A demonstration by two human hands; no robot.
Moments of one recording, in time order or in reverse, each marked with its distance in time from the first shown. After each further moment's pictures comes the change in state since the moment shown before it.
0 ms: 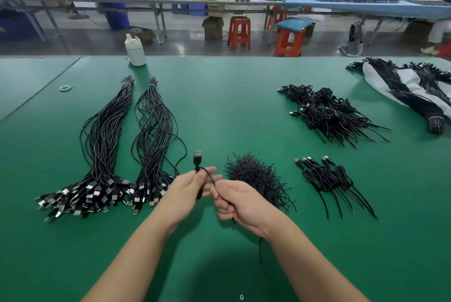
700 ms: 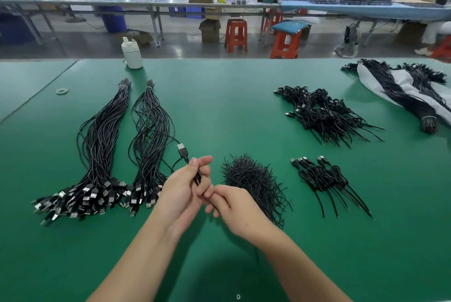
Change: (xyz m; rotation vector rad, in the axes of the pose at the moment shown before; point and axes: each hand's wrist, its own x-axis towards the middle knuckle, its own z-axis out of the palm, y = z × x) left_hand -0.003 0.019 0.021 -0.692 0.061 -0.046; right_hand -0.011 -0.002 0.012 -0.848 0.257 -0.112
